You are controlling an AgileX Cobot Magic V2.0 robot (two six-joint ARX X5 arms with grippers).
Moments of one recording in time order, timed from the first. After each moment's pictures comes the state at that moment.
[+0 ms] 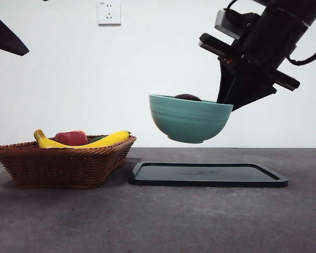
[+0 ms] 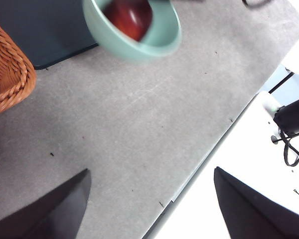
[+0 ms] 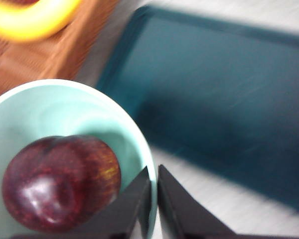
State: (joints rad) left arm -0.50 0.84 0.86 -0.79 0.51 -0.04; right arm 0.45 1.43 1.01 -0.40 -0.21 0.27
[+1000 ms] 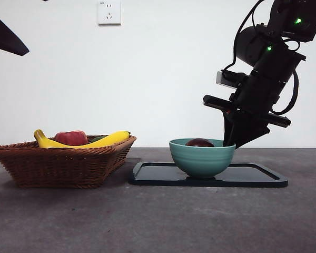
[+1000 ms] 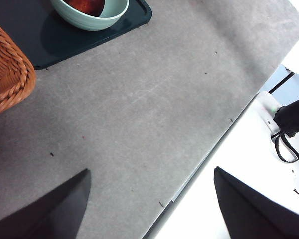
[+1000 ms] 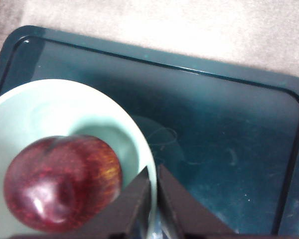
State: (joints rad) left arm -0.50 0.84 0.86 -0.79 0.51 -0.04; right arm 0.30 1.80 1.21 -0.35 -0.21 0.21
